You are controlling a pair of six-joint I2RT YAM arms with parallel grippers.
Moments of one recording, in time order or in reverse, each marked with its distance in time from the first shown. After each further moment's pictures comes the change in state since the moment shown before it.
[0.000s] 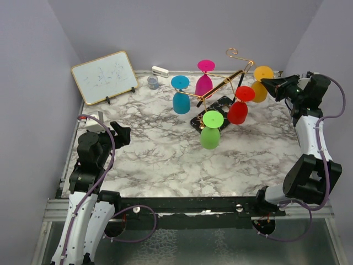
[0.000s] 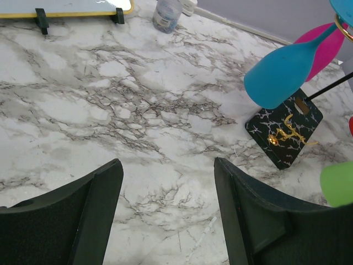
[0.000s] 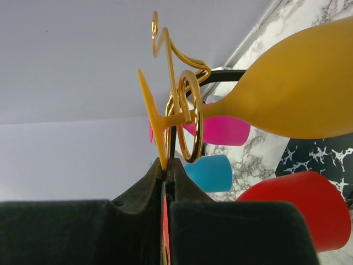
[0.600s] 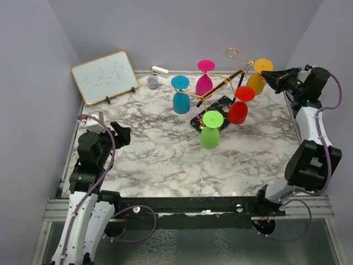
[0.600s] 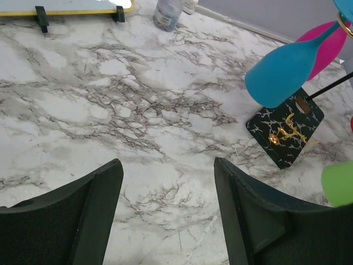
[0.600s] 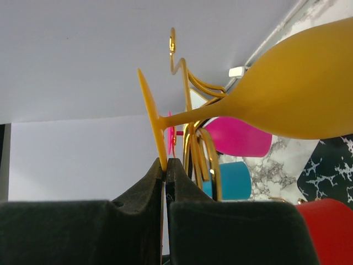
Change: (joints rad) left arm 0.000 0.002 -0.003 0.000 0.000 -0.002; right arm 0.000 0.139 0.093 0.106 -0.070 0.108
